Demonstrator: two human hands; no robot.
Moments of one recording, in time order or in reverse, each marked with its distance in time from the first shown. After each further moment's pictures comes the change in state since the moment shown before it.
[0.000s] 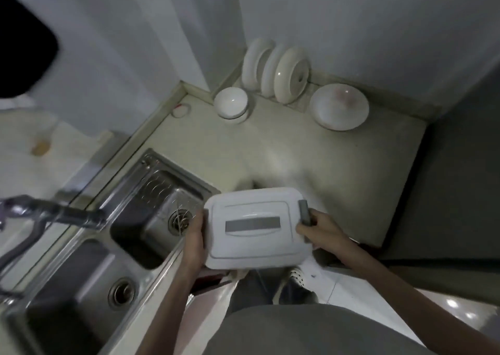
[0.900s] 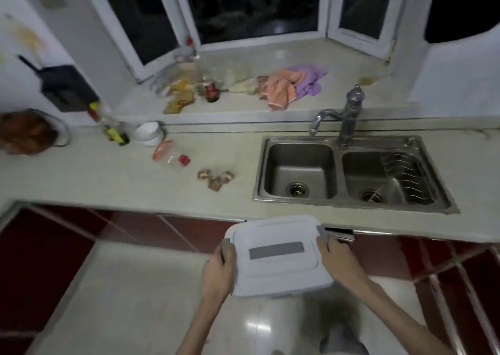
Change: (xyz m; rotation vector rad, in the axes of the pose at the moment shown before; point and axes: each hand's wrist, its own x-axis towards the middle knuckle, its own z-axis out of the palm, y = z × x) left_hand -0.399 -0.299 -0.257 0.154 1.054 -0.107; right_hand -0.219 0.086 0.349 -1.327 -0.554 -0.838
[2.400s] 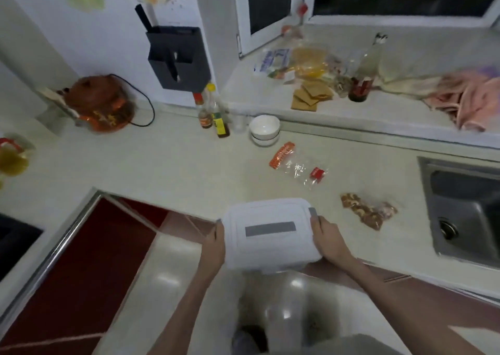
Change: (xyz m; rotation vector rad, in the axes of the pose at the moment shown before) left_hand 0.385 -0.296 -0.378 -0.368 0.007 -0.263; right_hand 0.247 -0.552 0.192 0.350 -0.003 -0.027
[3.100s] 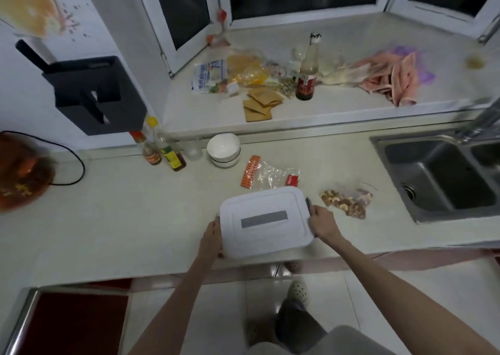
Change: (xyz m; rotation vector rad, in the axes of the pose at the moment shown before) left_hand 0.162 0.064 0.029 0.268 -0.361 0.048; right_hand 0.092 -0.013 0.002 0.184 0.256 0.380
